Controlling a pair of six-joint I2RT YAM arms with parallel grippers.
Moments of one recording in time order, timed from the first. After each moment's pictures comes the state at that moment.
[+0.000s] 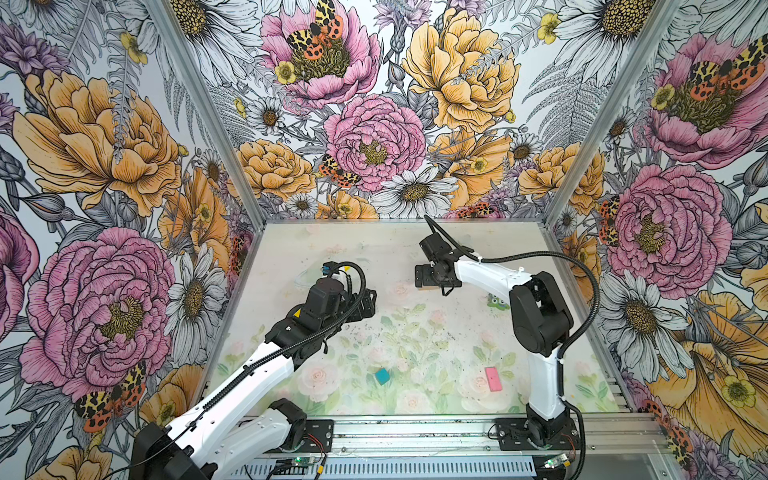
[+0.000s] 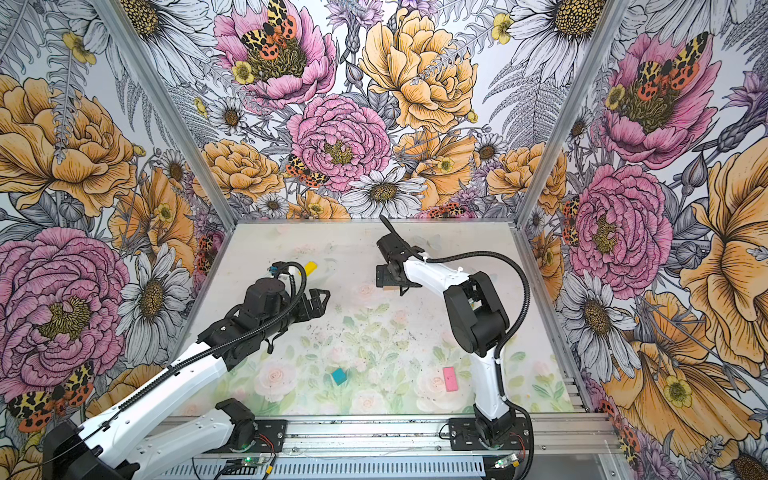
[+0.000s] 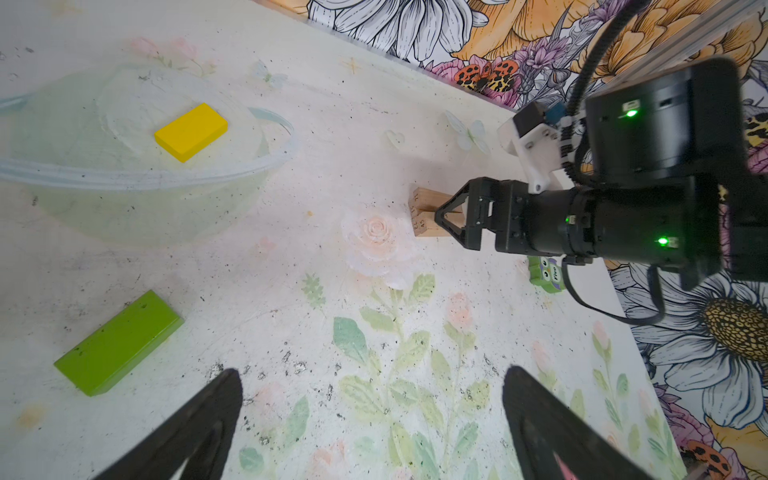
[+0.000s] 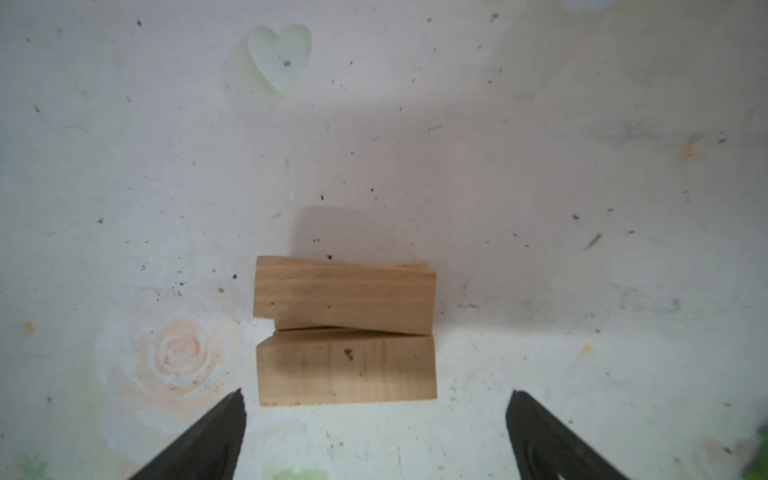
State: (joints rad) left arm -0.56 0.96 0.76 -0.37 -0.09 -0.63; right arm 0.53 2.00 1.56 -0.69 0.17 0.48
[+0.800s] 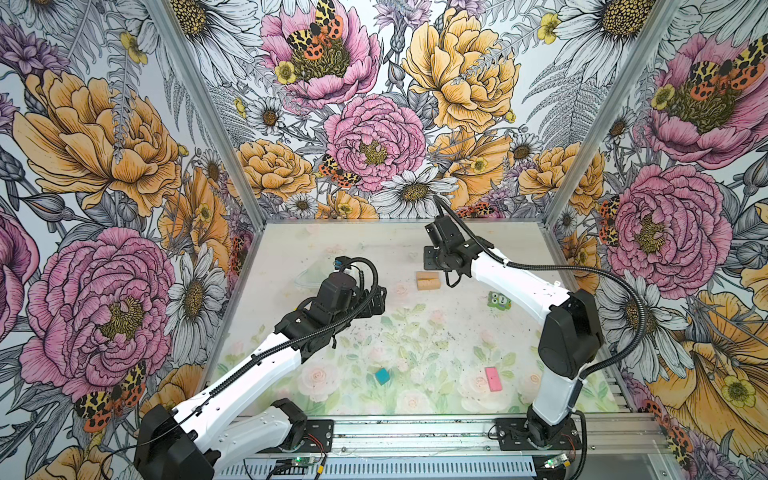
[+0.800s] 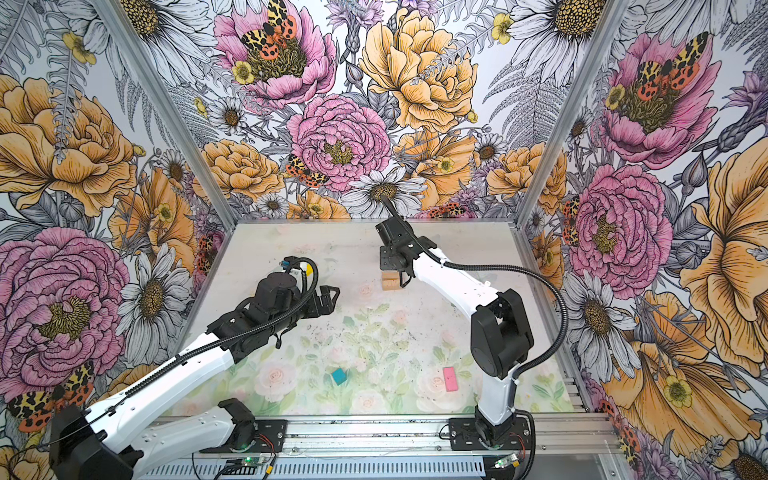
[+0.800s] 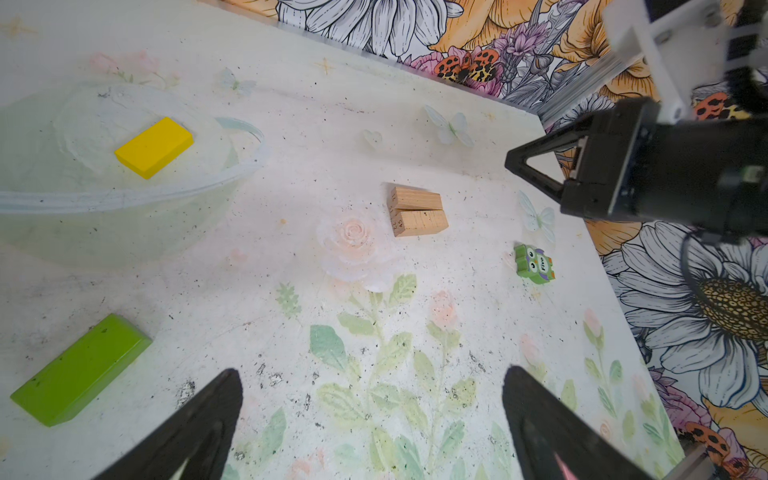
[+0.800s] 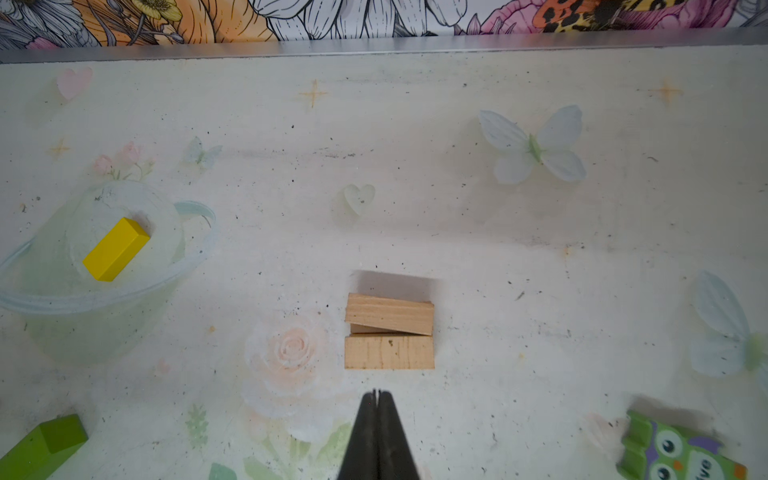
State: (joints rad) left arm -0.65 1.04 0.84 -0.38 -0.13 -0.62; right arm 0.55 1.88 1.64 -0.70 0.20 0.45
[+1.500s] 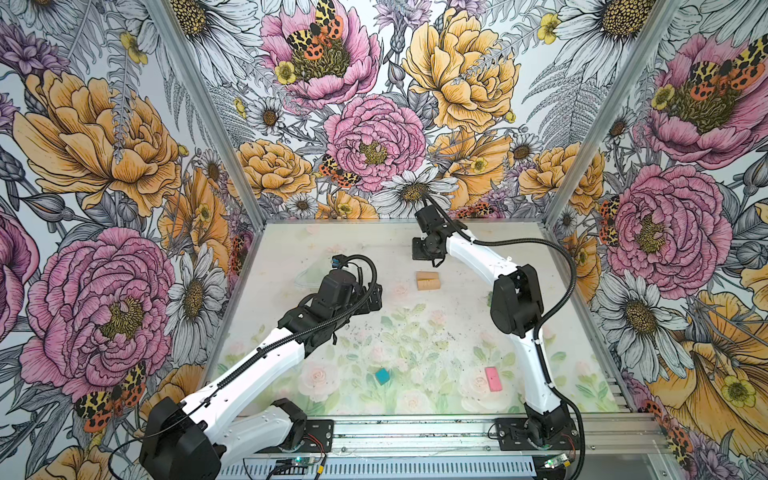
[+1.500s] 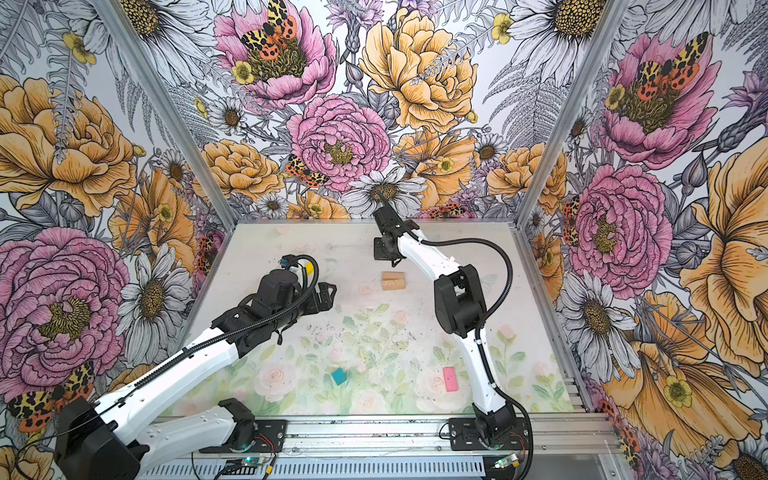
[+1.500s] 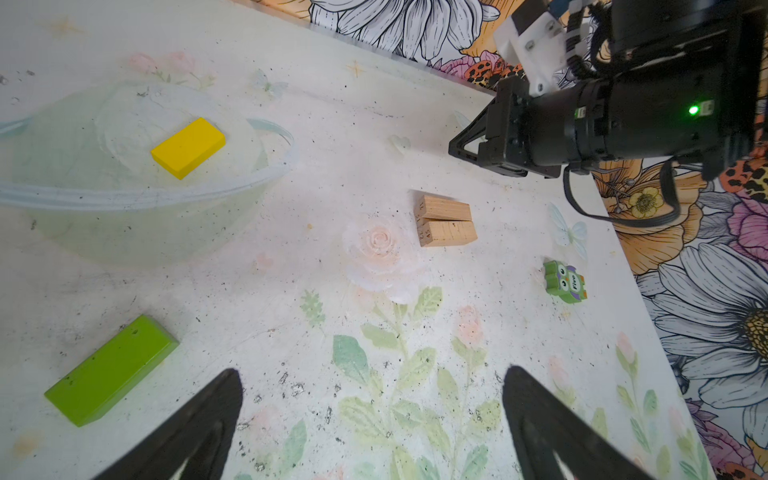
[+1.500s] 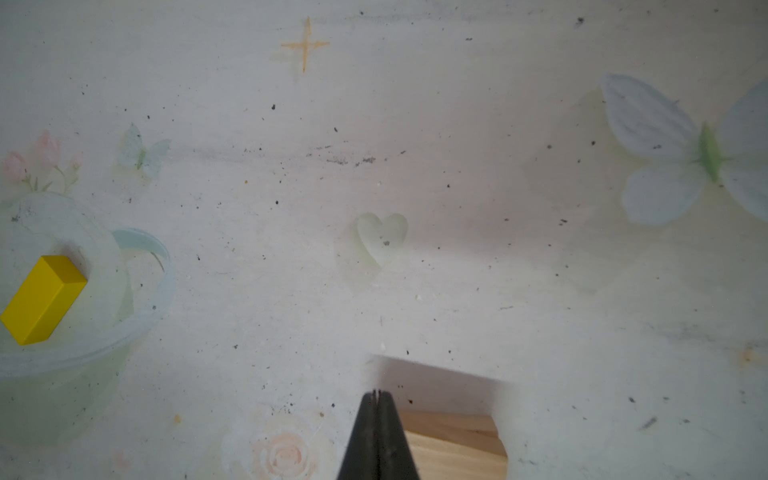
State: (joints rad) left arm -0.59 1.09 0.84 -0.37 -0.14 -0.62; right arm 0.47 2.34 2.14 -0.88 0.01 0.40
